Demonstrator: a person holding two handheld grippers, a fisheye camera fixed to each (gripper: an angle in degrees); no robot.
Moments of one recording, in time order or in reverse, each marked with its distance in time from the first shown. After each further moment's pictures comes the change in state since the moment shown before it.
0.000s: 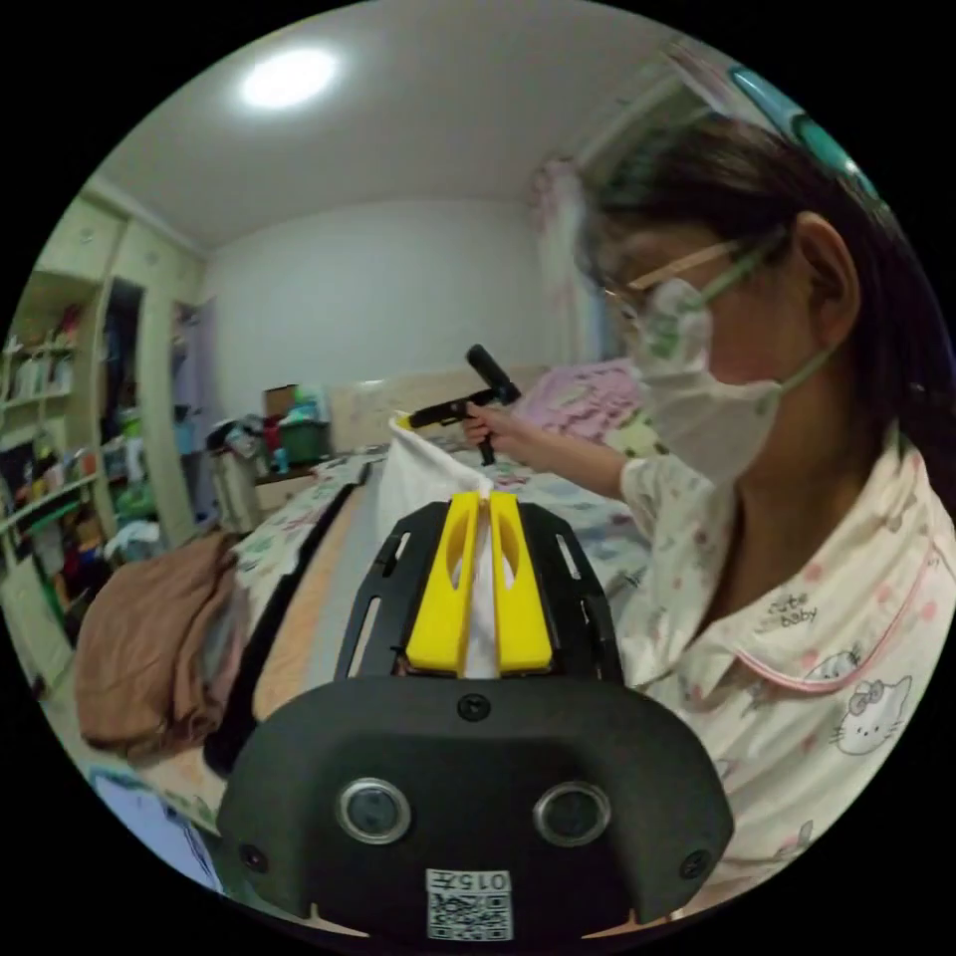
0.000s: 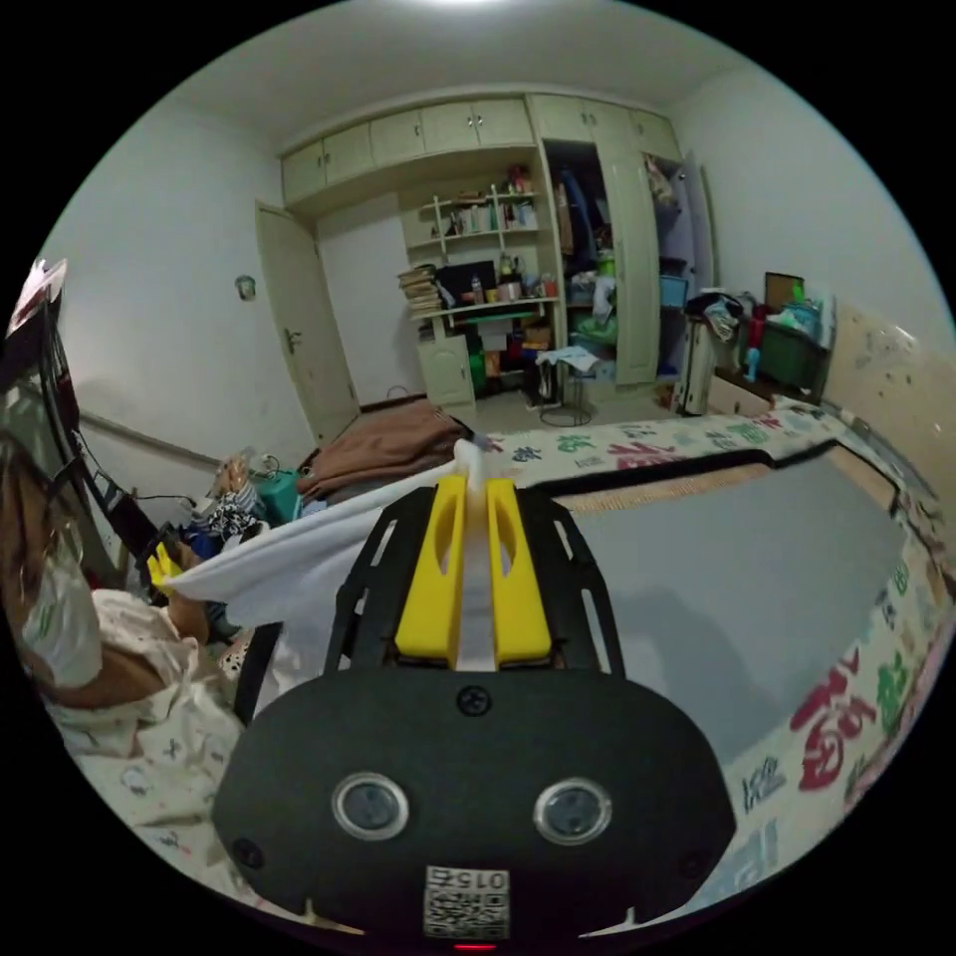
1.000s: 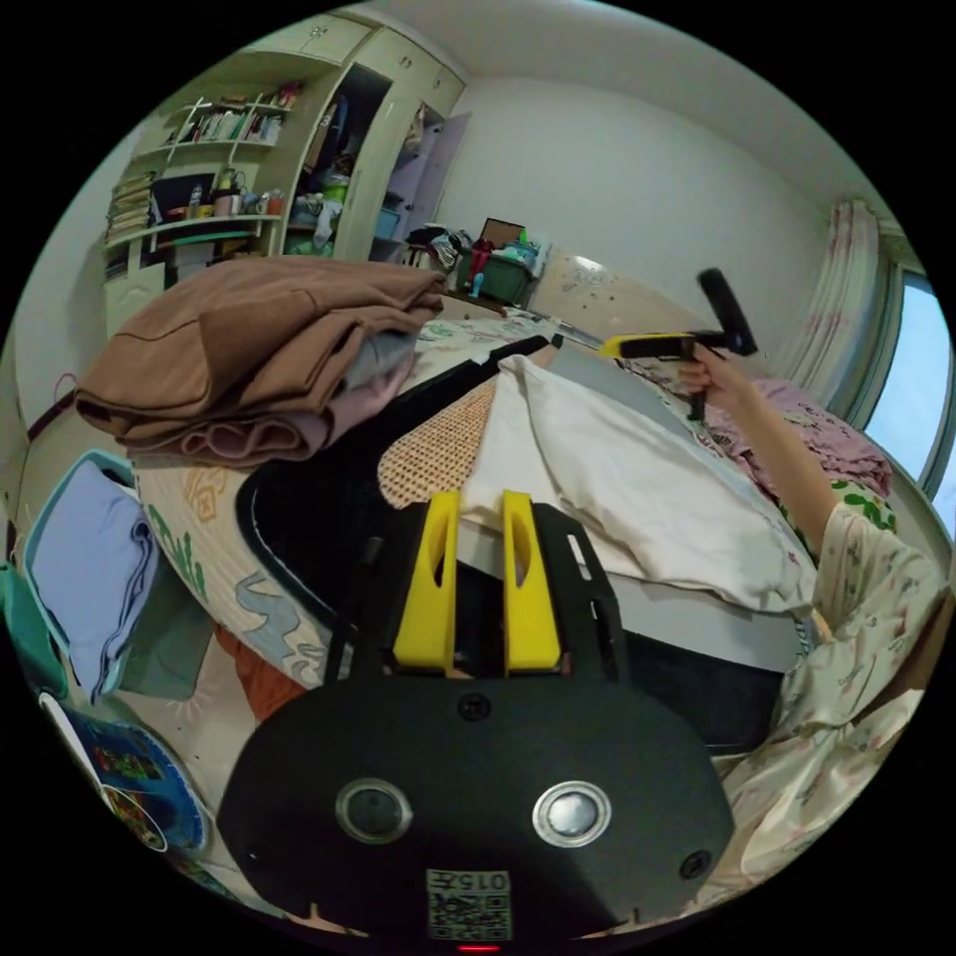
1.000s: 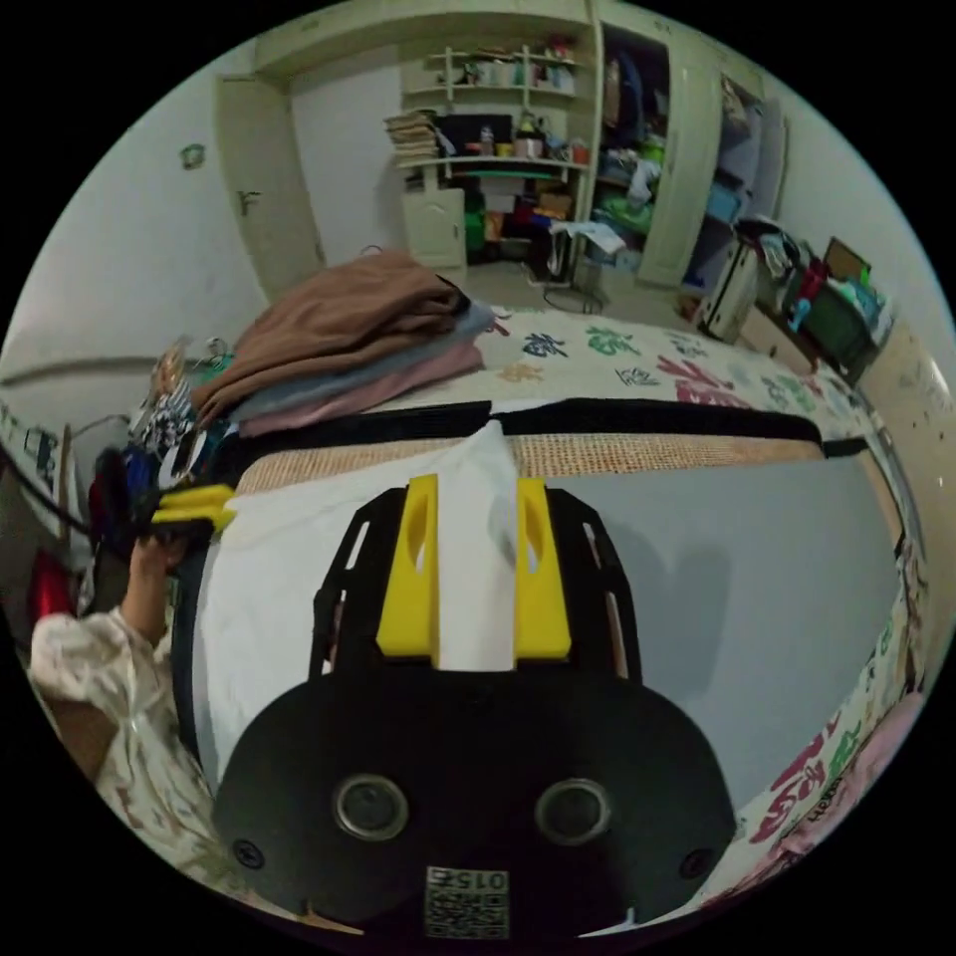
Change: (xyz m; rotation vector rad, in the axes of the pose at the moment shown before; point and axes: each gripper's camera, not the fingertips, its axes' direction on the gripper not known) left arm -0.133 0.232 0.103 -0.292 -0.447 -0.663; right arm 0.014 -0.048 0.371 -0.438 0.069 -0.072
